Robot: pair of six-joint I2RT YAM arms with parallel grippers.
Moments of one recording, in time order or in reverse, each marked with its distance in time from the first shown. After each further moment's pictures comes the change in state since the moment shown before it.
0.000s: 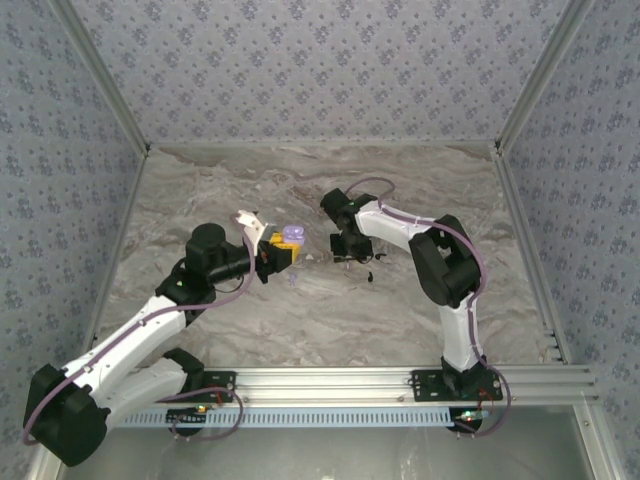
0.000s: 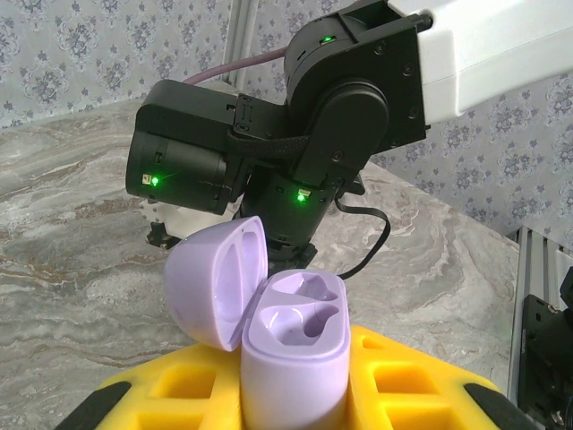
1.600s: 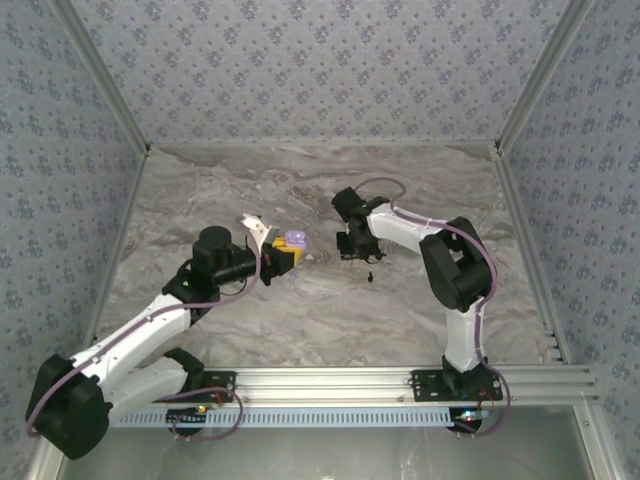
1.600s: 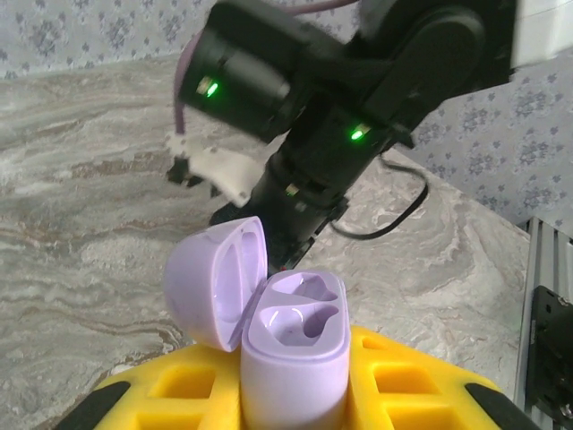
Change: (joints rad) left arm -0.006 0.068 -0.049 0.054 -0.023 -0.033; right arm -0.061 -0.110 -0.144 0.158 -0.064 -0.073
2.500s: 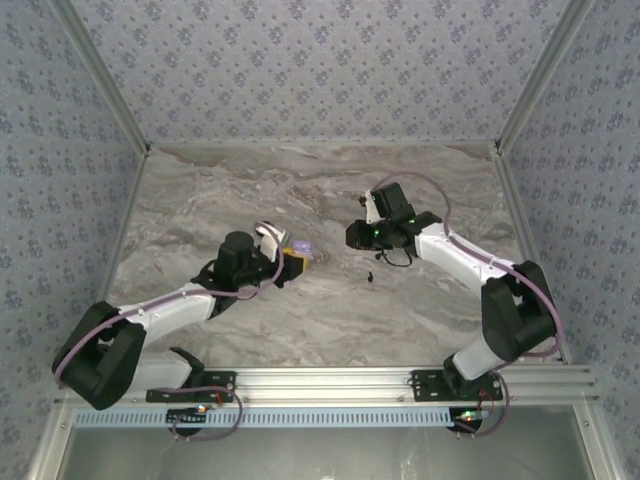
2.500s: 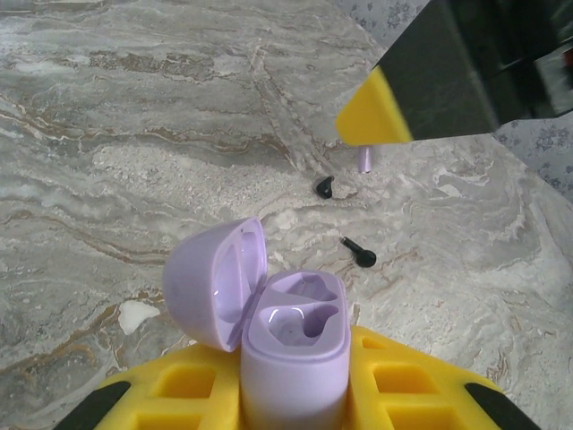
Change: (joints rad) left arm -0.023 0.273 -0.076 0.239 -0.067 -0.072; right arm -0.083 -0.412 -0.286 0.313 -0.261 -0.021
